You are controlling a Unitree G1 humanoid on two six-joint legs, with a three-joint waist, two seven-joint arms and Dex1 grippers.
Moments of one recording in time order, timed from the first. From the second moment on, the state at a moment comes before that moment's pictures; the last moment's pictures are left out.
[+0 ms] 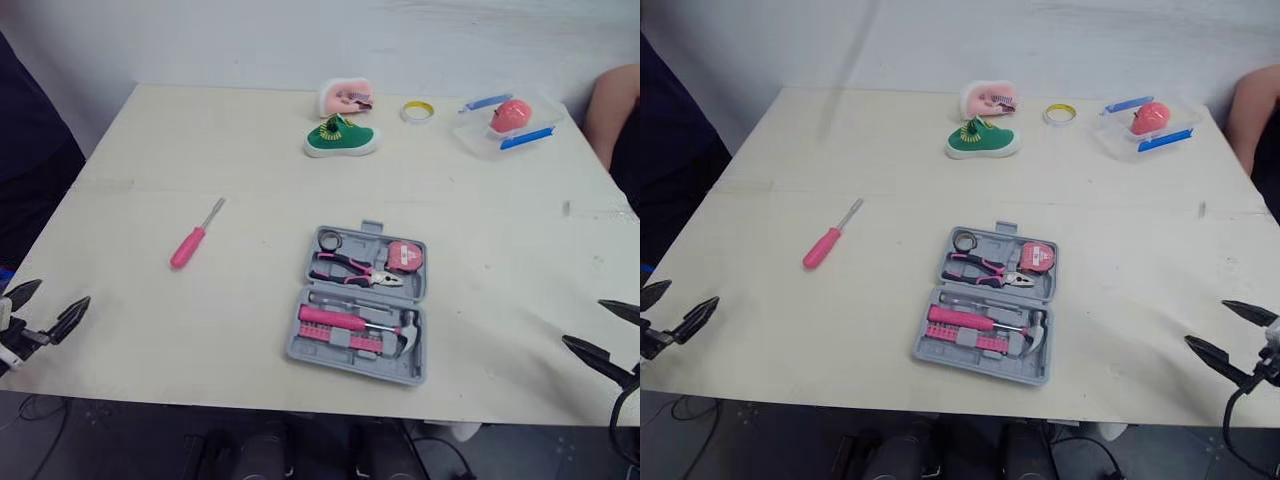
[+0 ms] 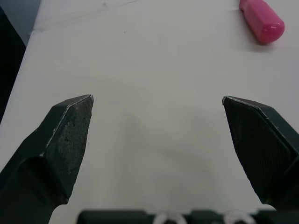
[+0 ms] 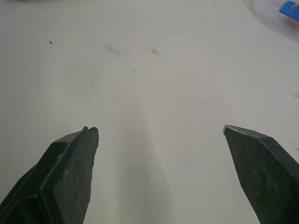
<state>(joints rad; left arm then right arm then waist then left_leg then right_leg) 0.02 0.84 0.65 0.64 -0.44 -0.22 -0.84 0.18 -0.89 -0.63 0.58 0.39 -0.43 1.18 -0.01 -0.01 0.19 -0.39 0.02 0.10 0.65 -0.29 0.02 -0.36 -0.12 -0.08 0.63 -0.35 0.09</state>
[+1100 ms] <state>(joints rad) -0.47 0.74 0.19 0.19 -0.36 0.74 -0.45 -0.01 -0.55 -0.29 -0.02 0.65 -0.34 1.33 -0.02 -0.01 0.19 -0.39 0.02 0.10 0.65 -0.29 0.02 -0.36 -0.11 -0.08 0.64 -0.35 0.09</state>
